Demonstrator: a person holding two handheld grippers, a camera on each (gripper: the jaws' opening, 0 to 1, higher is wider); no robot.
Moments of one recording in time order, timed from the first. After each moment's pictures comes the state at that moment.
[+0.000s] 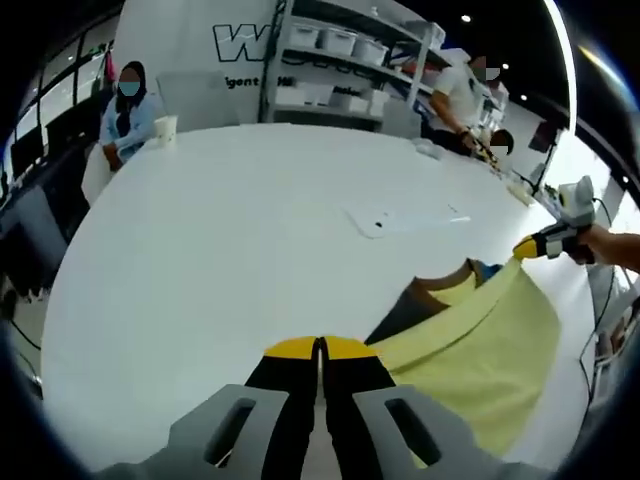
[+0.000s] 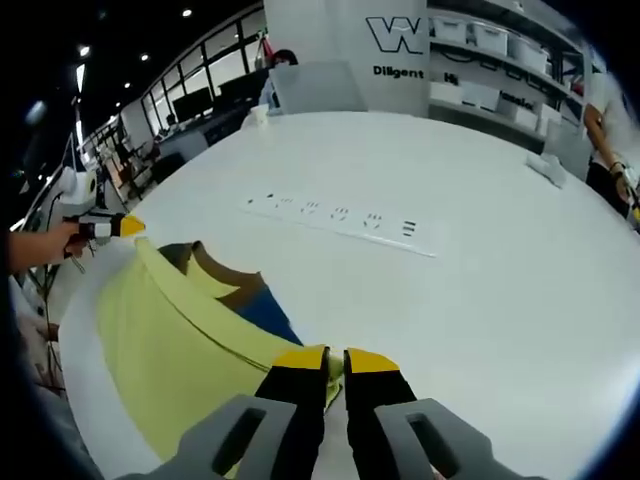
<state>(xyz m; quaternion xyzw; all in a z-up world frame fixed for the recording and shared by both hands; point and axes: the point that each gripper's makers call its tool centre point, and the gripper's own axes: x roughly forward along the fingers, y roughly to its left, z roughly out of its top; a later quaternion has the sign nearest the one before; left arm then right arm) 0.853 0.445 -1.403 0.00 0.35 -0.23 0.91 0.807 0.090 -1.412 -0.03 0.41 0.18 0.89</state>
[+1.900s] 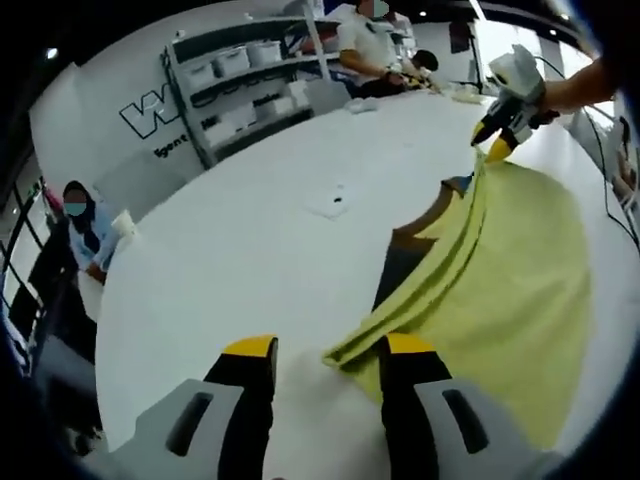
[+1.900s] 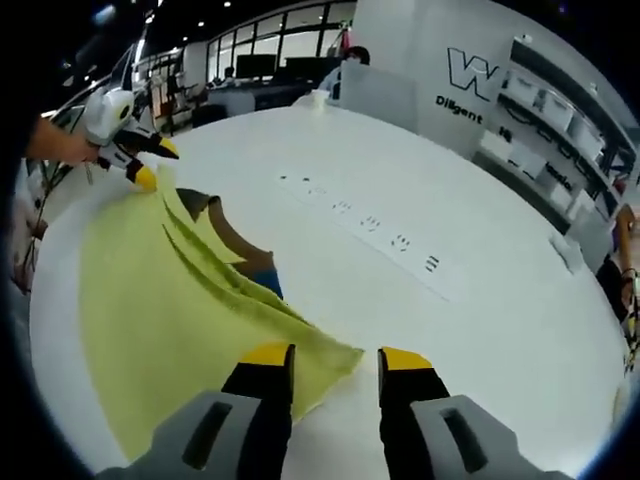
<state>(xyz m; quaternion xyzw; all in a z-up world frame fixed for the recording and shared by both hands) 0.853 0.432 -1.412 0.21 0.28 -0.30 0.88 0.823 0.092 -1.420 -0.17 0.36 0.23 0.89</state>
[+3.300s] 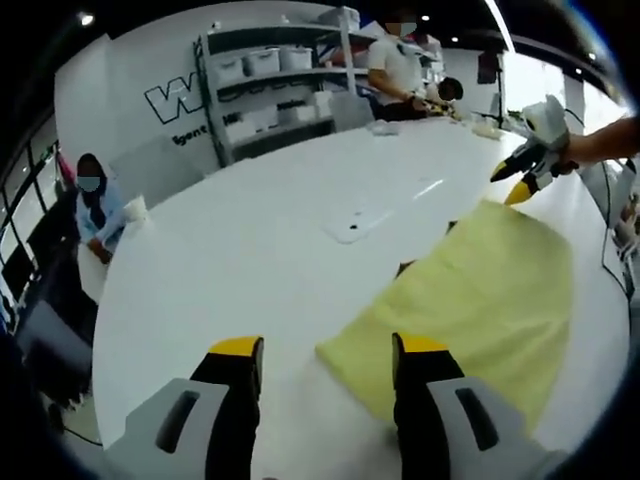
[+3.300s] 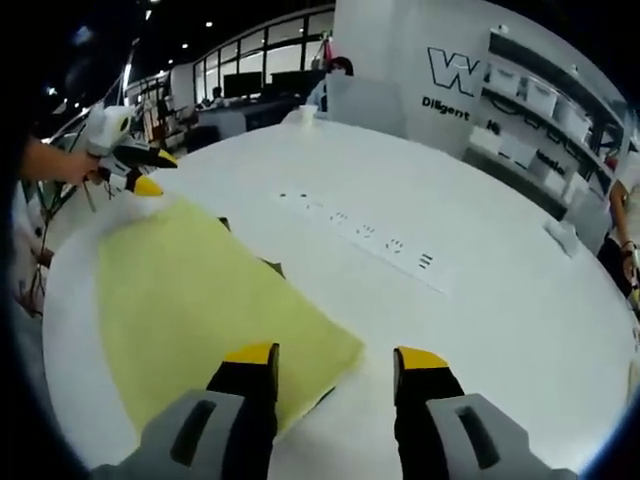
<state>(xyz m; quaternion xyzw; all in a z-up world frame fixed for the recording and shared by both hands) 0.847 0.435 -1.383 0.16 0.28 -0.30 0.90 0.800 0.093 -1.402 -0.13 0.36 0.24 0.89</state>
